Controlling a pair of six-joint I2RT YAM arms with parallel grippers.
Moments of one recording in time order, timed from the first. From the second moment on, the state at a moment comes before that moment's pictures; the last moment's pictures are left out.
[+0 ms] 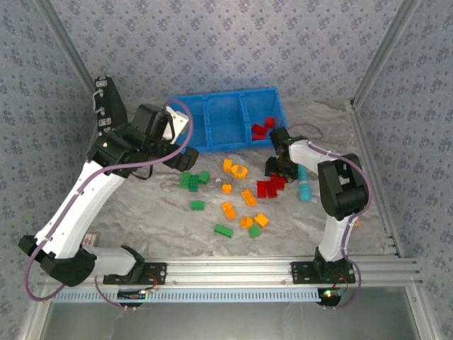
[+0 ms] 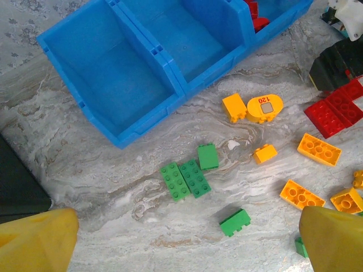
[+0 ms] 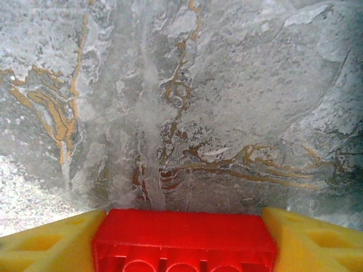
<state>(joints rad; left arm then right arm) -0.63 1.29 1.66 -1.18 -0.14 -0.01 0.32 1.88 1.24 -0.73 0.07 0.43</state>
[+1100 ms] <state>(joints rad) -0.59 1.28 1.65 -1.18 -0.15 -0.01 0.27 2.24 2.04 -0.83 0.05 0.36</state>
